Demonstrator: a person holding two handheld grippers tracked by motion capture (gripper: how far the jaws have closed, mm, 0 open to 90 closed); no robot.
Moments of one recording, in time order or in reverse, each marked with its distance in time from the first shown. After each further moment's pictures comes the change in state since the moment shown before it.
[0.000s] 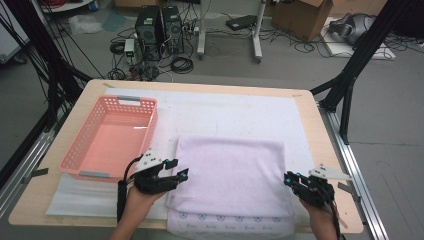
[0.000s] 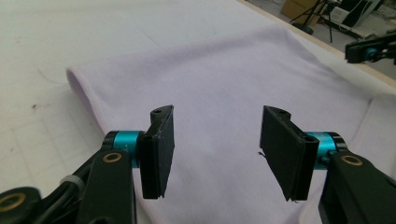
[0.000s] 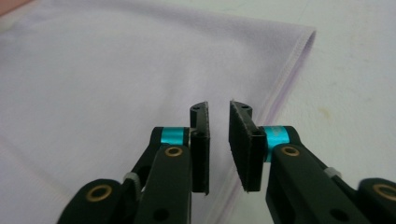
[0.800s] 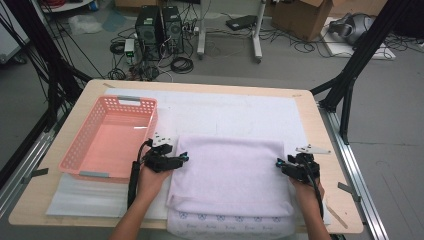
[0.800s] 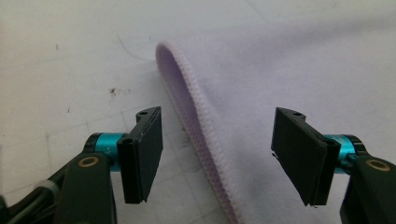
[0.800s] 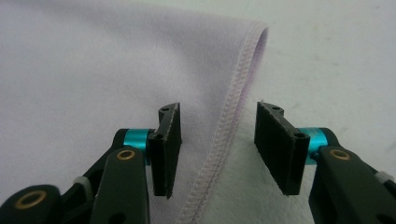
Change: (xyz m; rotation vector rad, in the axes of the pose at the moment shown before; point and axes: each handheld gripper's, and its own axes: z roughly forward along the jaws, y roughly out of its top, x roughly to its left) left arm 0.046 -0.003 0.054 0.157 0.257 -0.096; right arm -0.030 0.020 0.060 0.107 -0.158 0.061
